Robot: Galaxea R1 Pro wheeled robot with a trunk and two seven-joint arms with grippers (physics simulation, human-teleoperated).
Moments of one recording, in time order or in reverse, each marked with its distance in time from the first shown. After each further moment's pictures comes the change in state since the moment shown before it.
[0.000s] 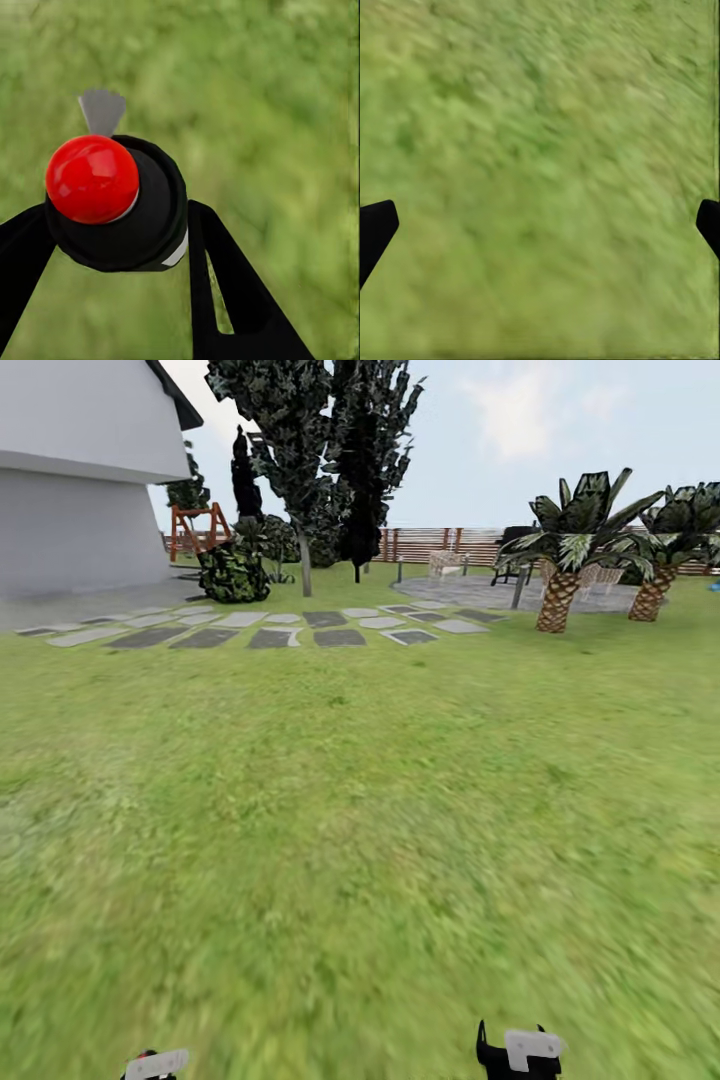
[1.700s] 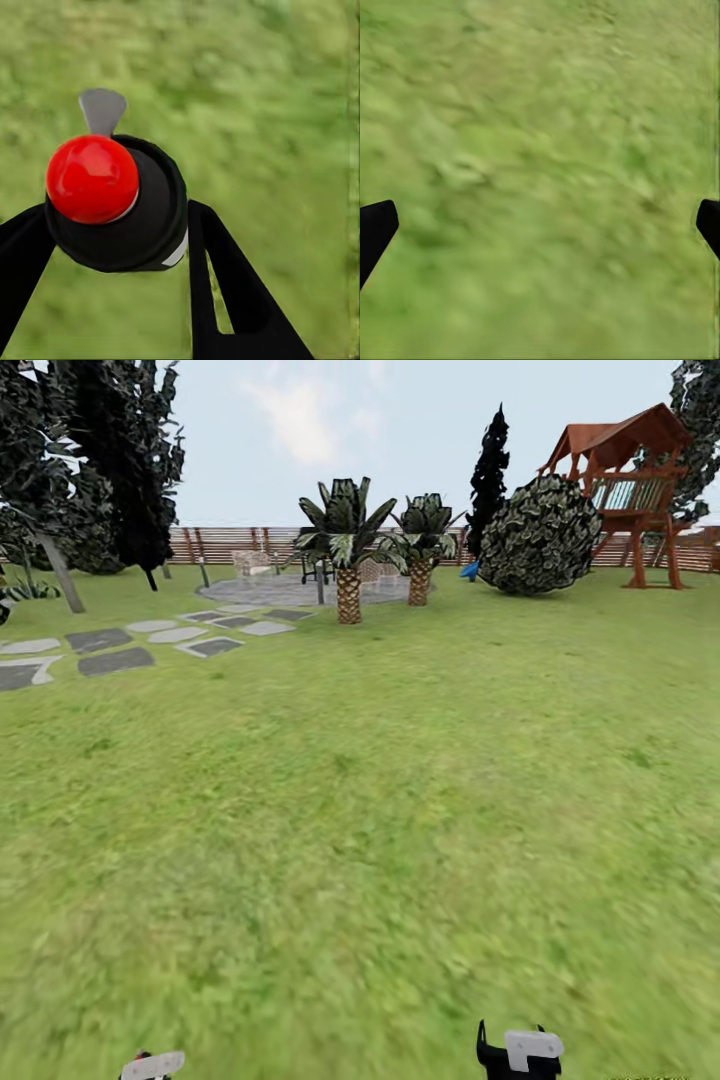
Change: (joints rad) left arm 0.000 0.009 0.001 0.006 0.000 0.002 0.003; right arm 0.000 0.000 0.000 0.000 0.000 0.000 0.000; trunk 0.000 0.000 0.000
